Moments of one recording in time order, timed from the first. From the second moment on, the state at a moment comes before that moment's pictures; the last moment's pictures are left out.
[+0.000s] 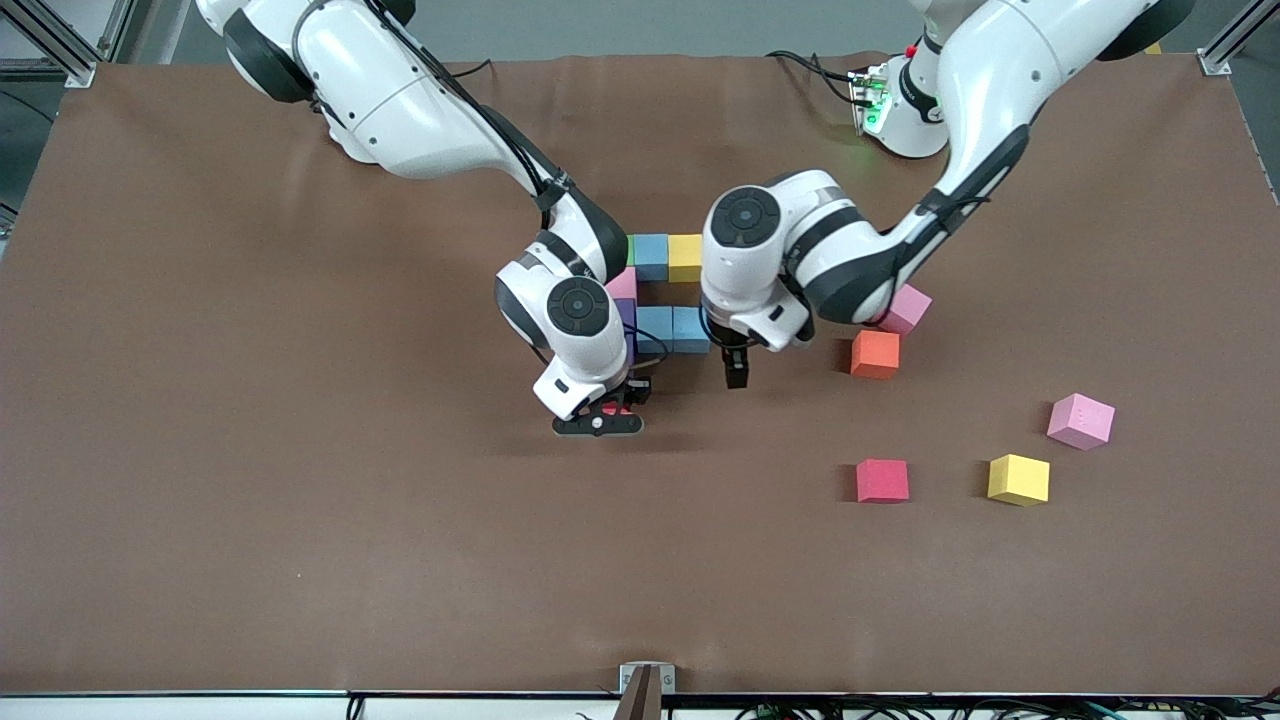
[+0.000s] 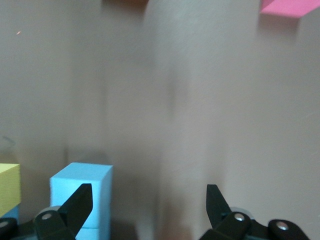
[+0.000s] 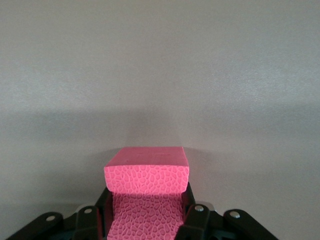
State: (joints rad) left arm 0.11 0.66 -0.91 -1.74 0.67 2.08 -2.69; right arm 0.56 0.82 0.16 -1.41 -0.16 2.29 0.76
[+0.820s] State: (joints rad) left arm 0.23 0.66 -0.91 -1.58 0.66 1.98 -2.21; right arm 0.56 0.79 0.17 -1.47 -0.16 2.32 0.79
